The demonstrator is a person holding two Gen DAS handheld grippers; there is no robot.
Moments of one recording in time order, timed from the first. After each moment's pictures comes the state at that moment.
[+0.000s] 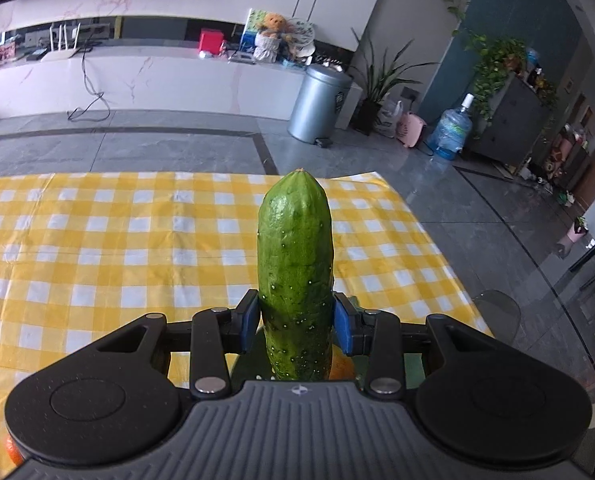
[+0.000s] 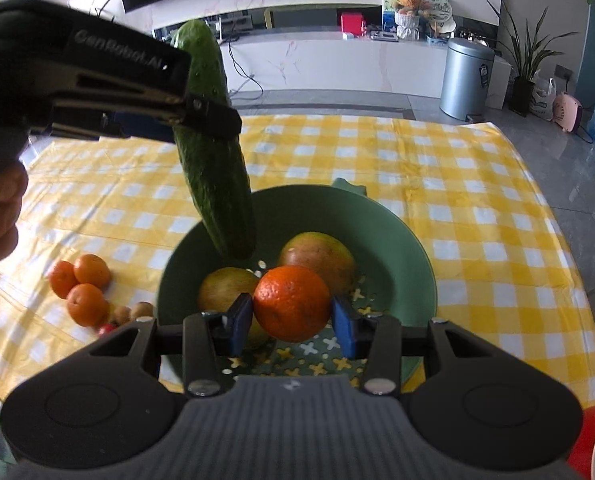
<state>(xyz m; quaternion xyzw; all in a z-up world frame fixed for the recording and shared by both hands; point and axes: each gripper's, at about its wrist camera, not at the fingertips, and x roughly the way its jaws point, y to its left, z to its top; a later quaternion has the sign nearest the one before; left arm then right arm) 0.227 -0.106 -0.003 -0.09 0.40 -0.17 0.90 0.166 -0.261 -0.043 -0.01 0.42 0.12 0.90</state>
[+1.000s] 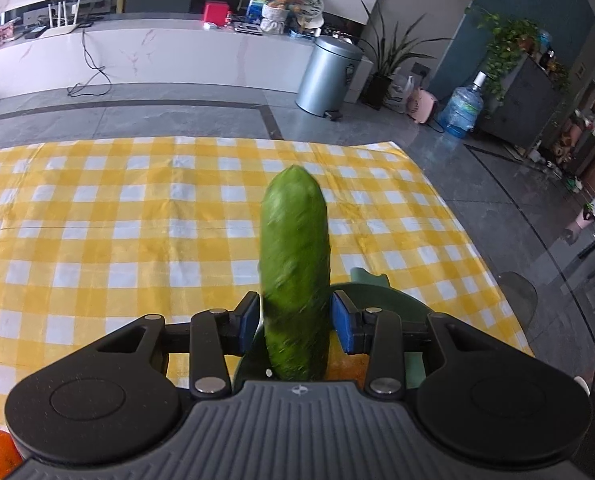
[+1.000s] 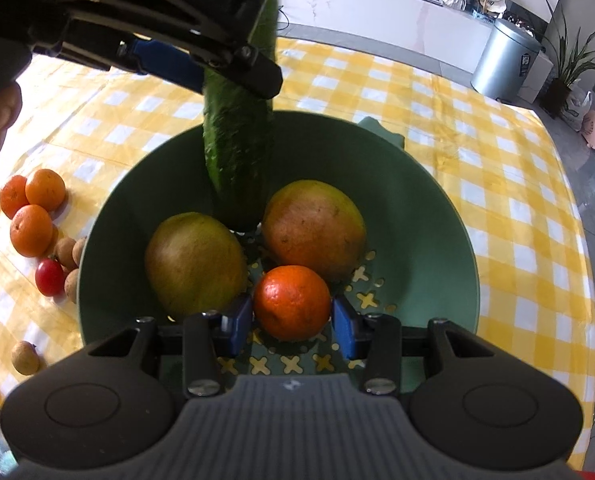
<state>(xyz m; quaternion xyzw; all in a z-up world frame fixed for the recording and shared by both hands) 0.244 -0.114 -0.032 -0.08 0.43 -0.17 0.88 0.203 -0.240 -0.086 -0.10 0.49 0.15 0.85</state>
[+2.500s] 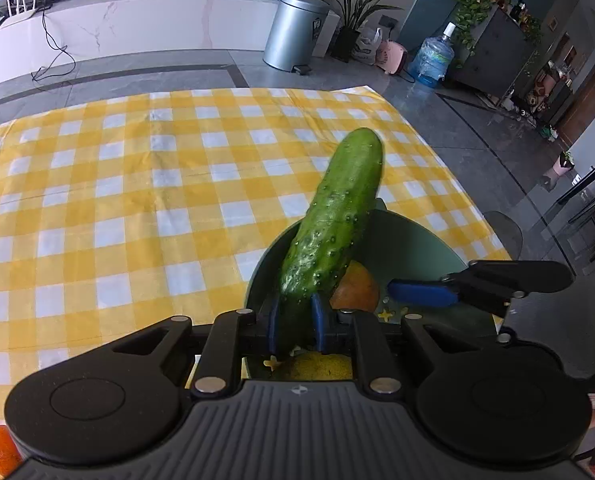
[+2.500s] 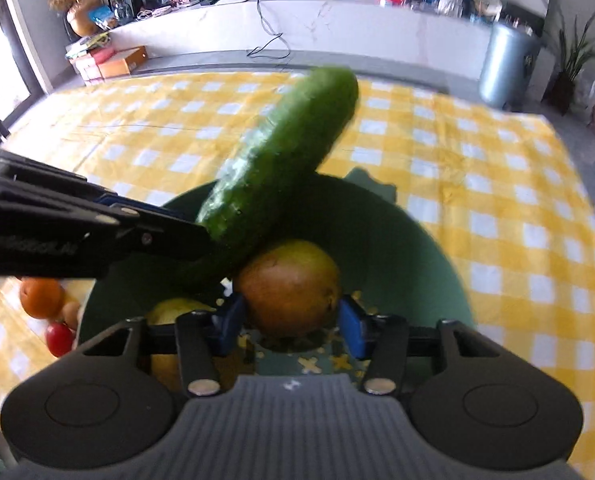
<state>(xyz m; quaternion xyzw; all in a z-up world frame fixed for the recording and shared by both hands) 0.234 -0.104 -0.054 -0.04 0.48 -0.22 0.85 0.231 -0.247 -0.080 -0.07 0.46 0.15 0.87</state>
